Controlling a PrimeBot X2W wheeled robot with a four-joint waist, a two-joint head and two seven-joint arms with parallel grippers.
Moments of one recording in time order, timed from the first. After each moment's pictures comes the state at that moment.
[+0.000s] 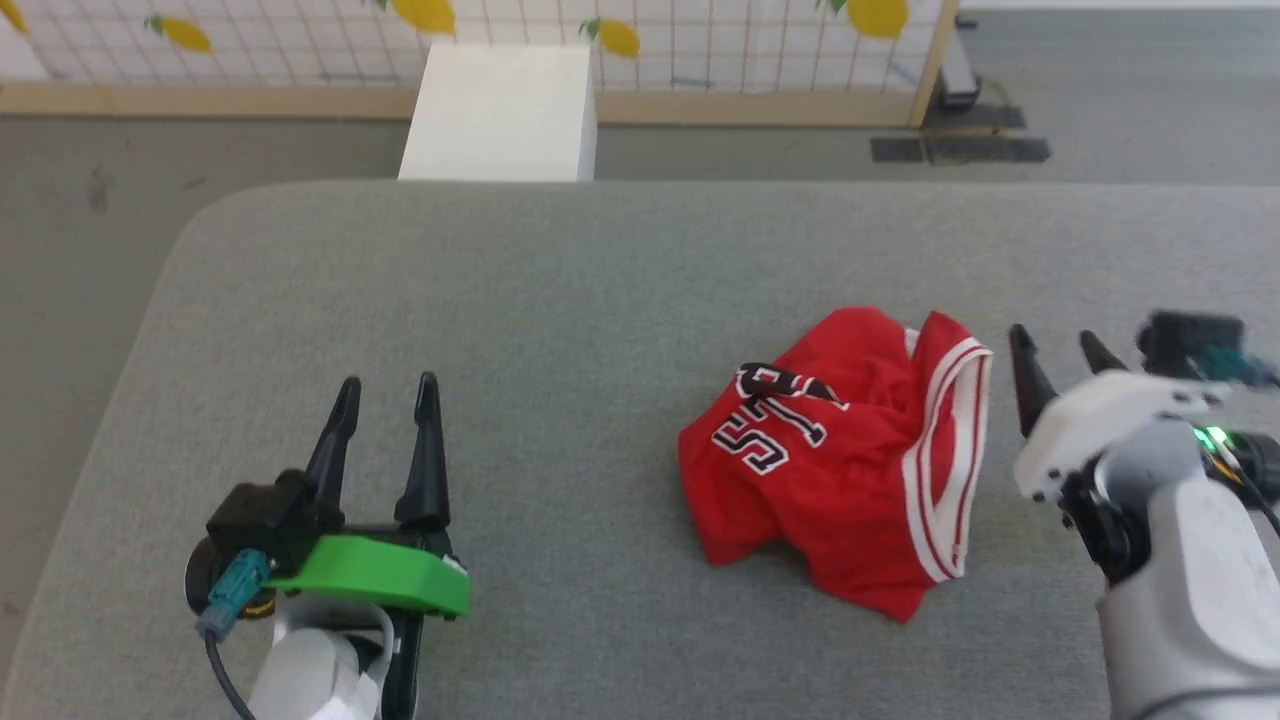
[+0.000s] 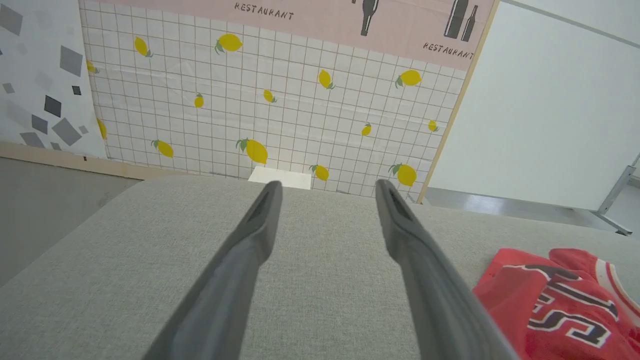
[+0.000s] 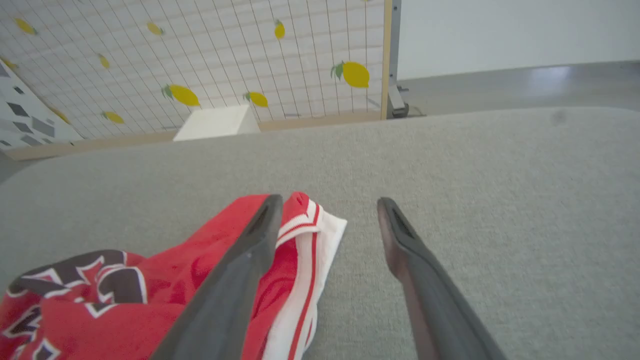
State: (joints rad) left arm -0.12 0.06 -0.05 0.10 -0.26 -0.08 -0.26; right arm -0.42 -0.05 -0.21 0.46 0.11 0.13 0.15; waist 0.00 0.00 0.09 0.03
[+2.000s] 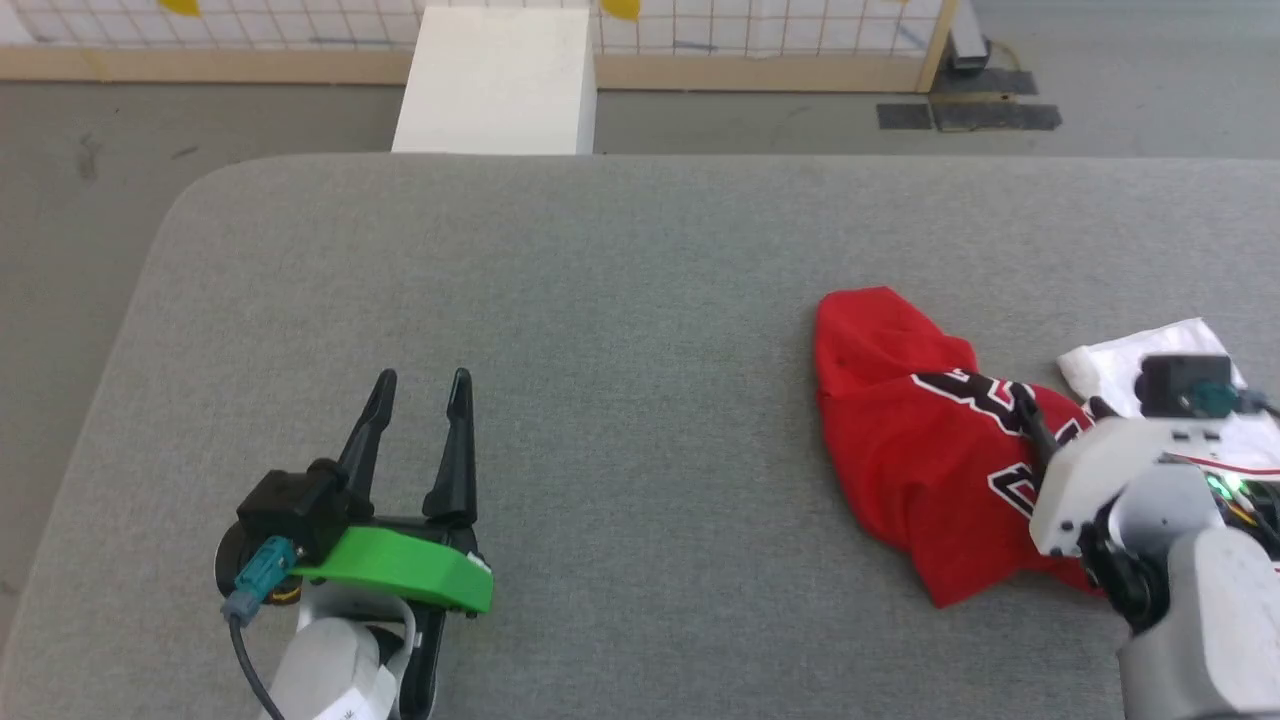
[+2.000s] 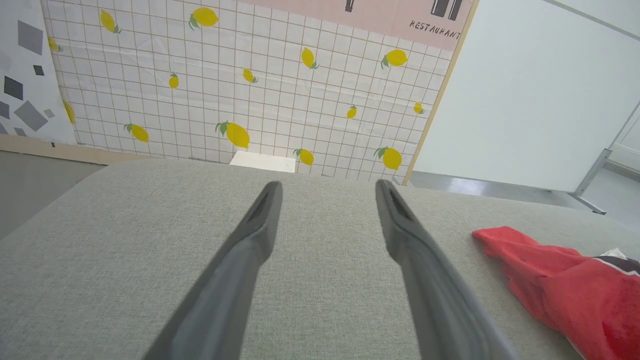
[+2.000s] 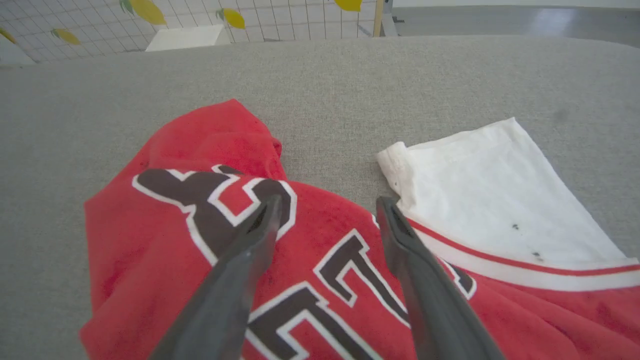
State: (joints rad) left arm -0.15 0.05 -0.08 0.14 -0.27 -0.12 -0.26; right arm -0.30 -0.05 -0.22 0.31 0.05 0.13 0.33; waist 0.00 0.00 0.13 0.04
